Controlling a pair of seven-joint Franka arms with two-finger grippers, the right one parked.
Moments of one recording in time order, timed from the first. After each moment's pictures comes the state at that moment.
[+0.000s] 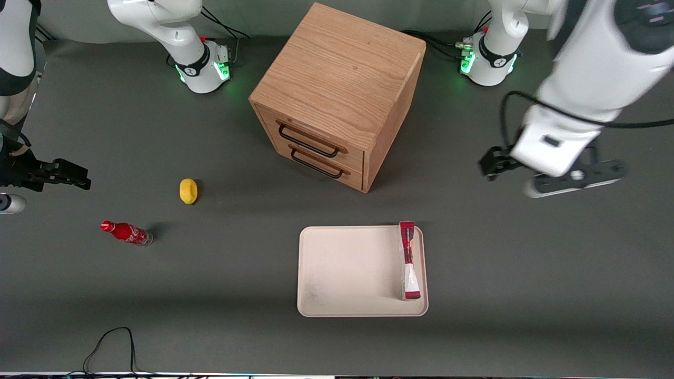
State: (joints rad) arm -0.30 0.22 0.00 -1.28 0.08 1.49 -0.47
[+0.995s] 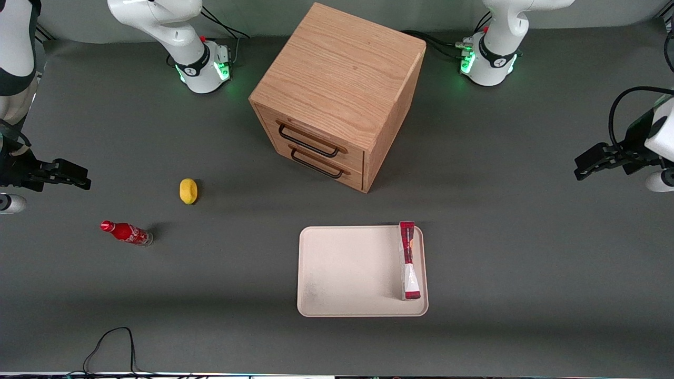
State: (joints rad) arm -0.05 0.04 0.00 -1.58 0.01 1.69 -0.16
